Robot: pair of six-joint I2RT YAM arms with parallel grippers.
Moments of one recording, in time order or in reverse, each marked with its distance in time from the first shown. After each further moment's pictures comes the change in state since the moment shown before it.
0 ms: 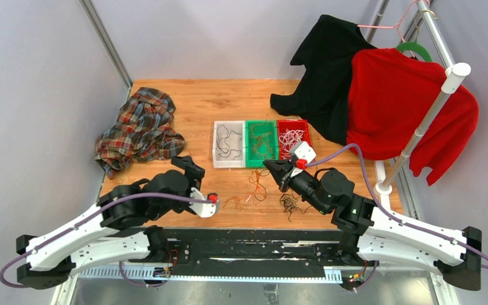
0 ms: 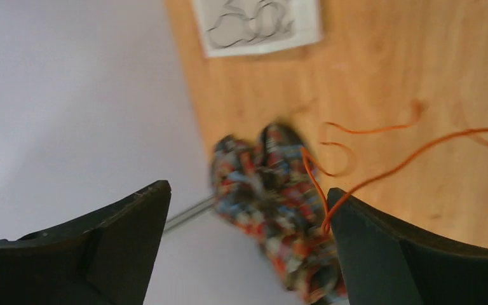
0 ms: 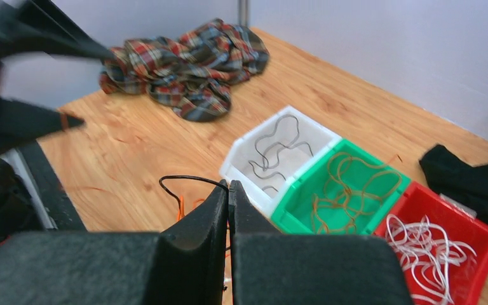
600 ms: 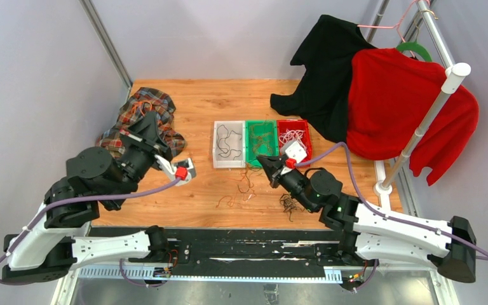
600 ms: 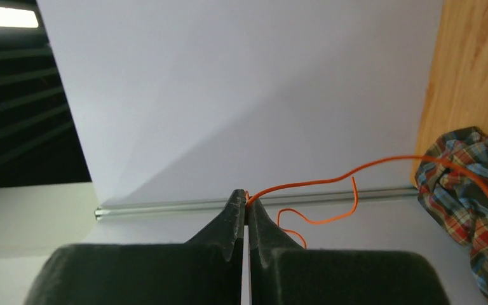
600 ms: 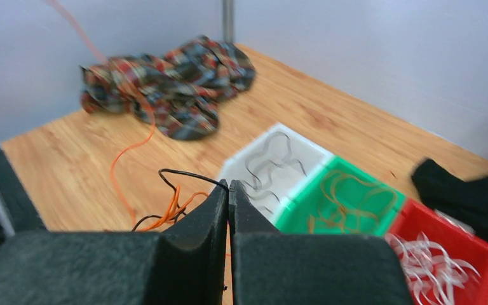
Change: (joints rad) left arm -0.026 0.065 0.428 0.238 -0.186 0.450; right arm 0.023 0.168 0.030 0.223 0.029 -0.035
